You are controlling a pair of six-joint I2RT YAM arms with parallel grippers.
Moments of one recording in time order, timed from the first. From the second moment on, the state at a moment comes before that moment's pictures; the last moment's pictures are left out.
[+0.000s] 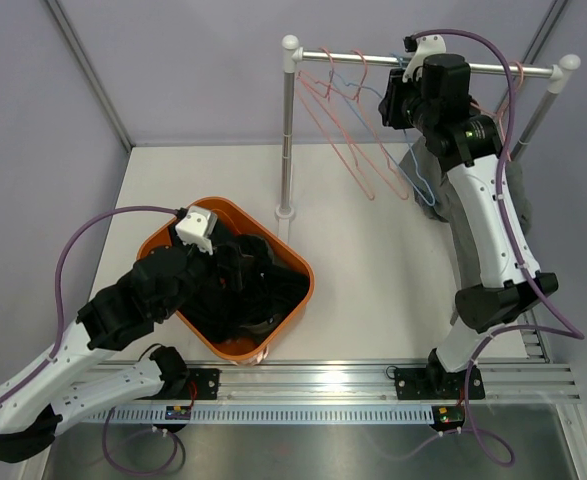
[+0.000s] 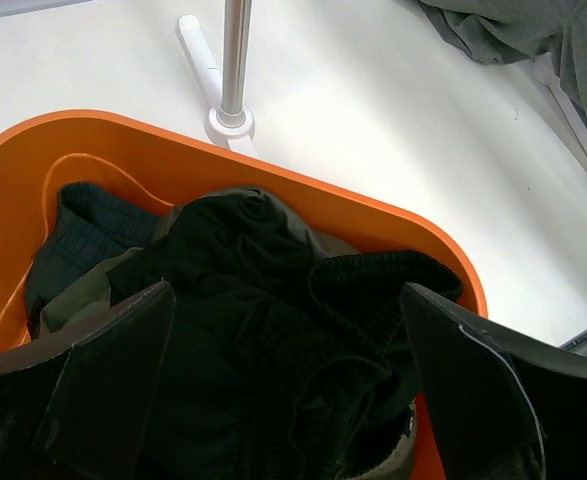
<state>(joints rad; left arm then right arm) -0.92 0.68 0.97 -0.64 -0.40 -0.30 0.31 1.72 2.18 -0.75 0.05 0.11</state>
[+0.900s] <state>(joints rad) -0.90 0.70 0.97 -0.63 -0.36 -0.30 0.08 1.30 1.91 -0.76 0.22 0.11</state>
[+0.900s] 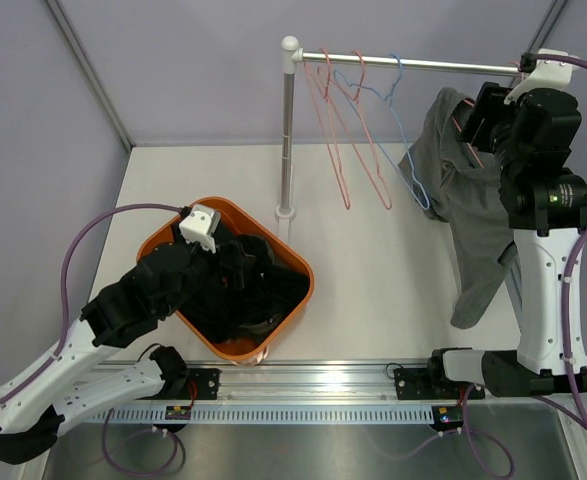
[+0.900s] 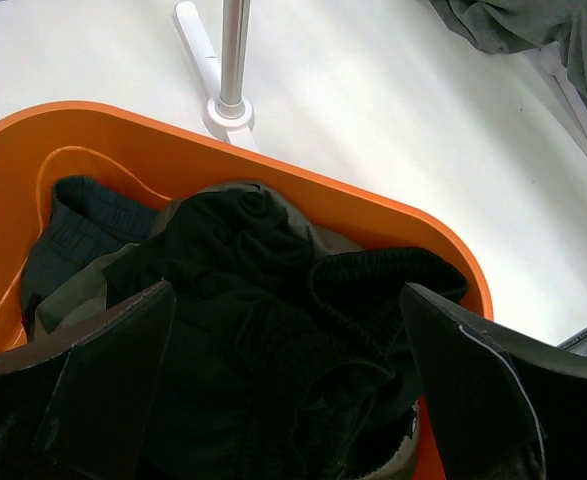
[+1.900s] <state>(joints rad) -0.89 0.74 0.95 -0.63 -0.33 -0.30 -0.12 1.51 1.94 -0.65 0.11 0.15</state>
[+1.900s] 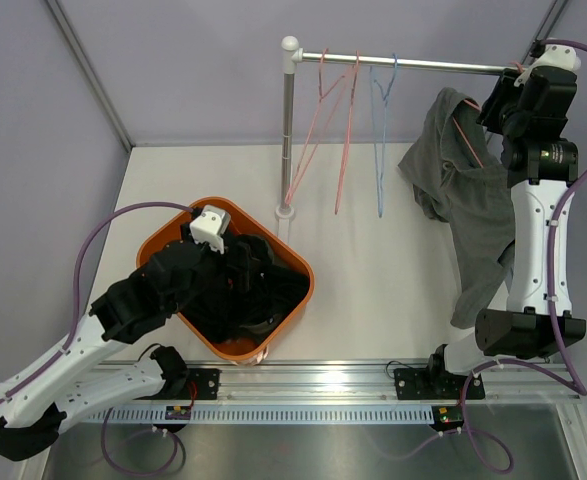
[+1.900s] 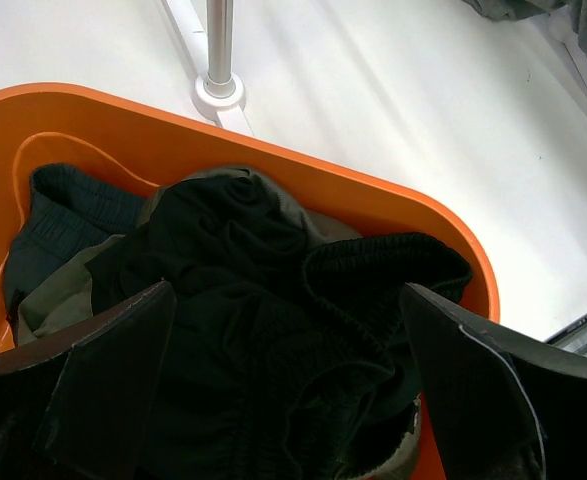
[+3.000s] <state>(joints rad) -0.89 0.74 0.95 -0.63 -0.33 -0.30 -0.12 1.51 1.89 -0.62 0.06 0.18</state>
